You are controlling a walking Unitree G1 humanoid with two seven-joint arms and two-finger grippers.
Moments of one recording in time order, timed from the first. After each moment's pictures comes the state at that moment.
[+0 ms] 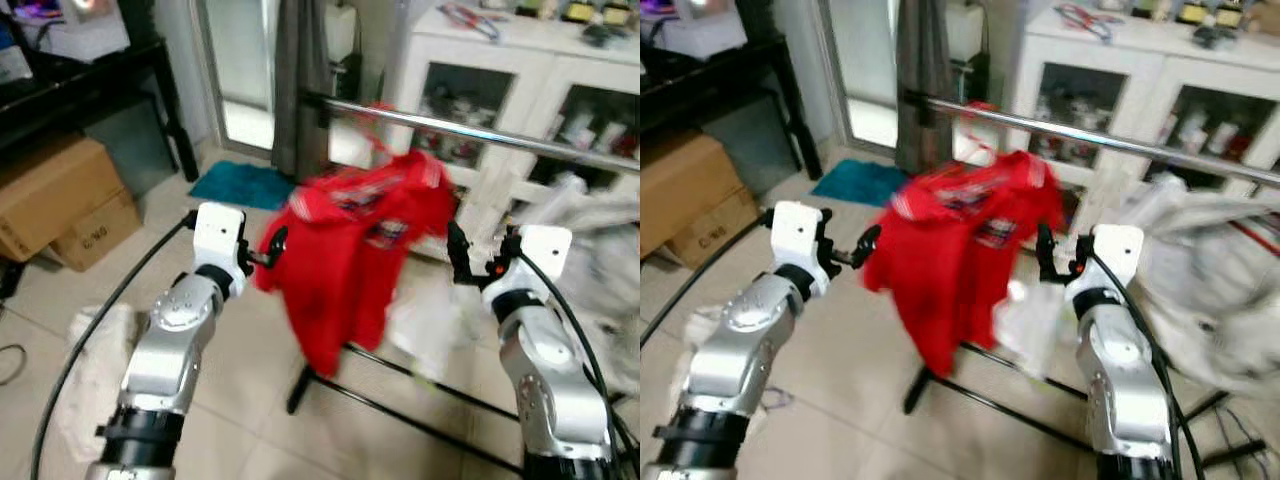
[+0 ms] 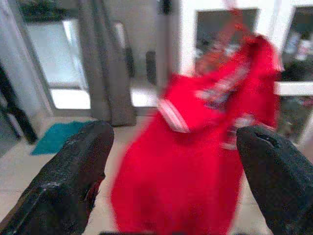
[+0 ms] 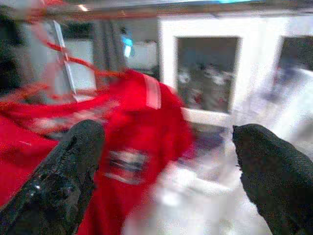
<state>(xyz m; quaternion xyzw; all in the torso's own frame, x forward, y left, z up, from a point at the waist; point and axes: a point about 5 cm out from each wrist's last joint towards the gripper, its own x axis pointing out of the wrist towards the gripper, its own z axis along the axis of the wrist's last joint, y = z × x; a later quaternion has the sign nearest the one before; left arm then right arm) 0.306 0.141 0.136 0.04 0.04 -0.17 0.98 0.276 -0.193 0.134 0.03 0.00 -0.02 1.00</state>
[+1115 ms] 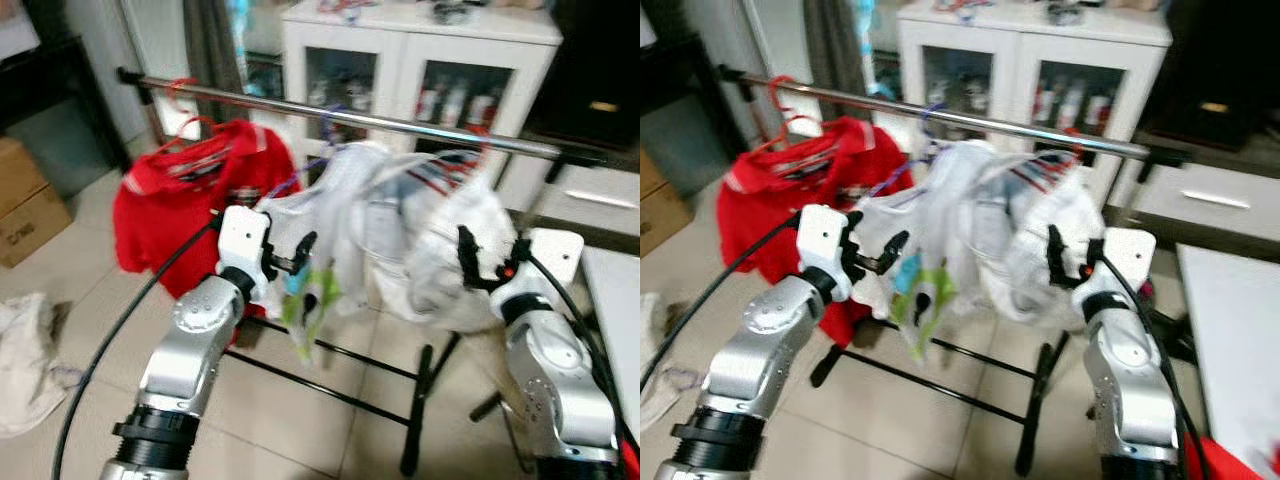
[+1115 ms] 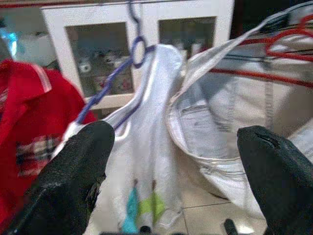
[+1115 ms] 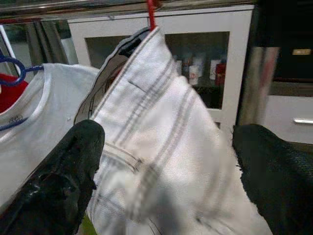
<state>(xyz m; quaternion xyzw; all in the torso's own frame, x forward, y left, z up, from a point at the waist) 0.305 0.126 0.140 0.03 0.02 -0.22 0.98 0.276 -0.194 0.134 0.03 0.00 -0.02 1.00</state>
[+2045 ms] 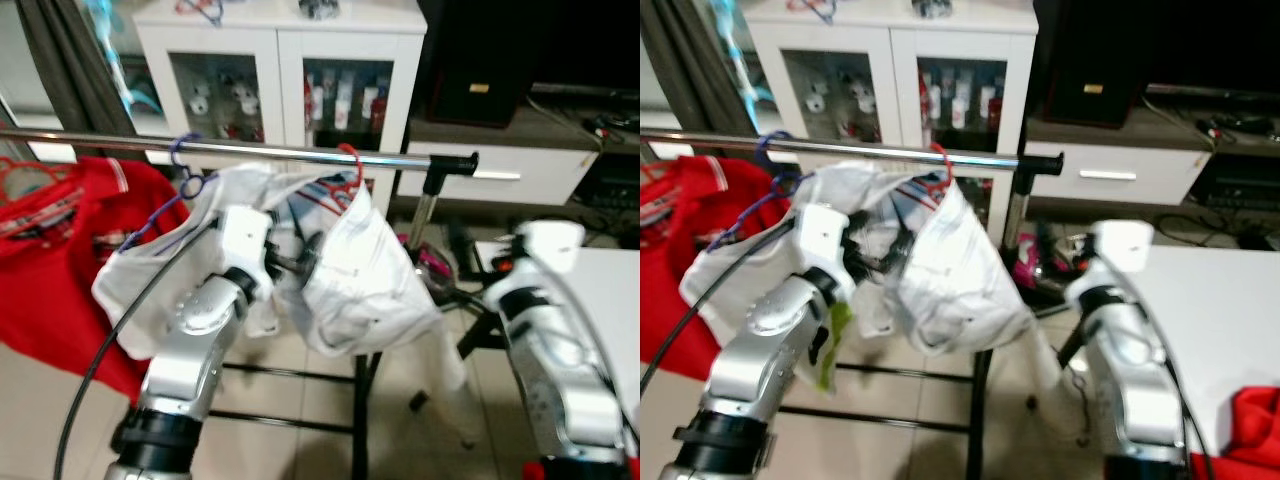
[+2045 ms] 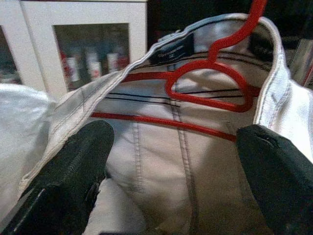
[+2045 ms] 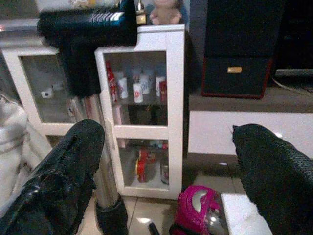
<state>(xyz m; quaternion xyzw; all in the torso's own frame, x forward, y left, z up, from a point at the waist) 0.300 0.118 0.145 0.01 0.00 -0.25 0.97 0.274 -0.194 0.151 0.03 -0.04 0.05 1.00</state>
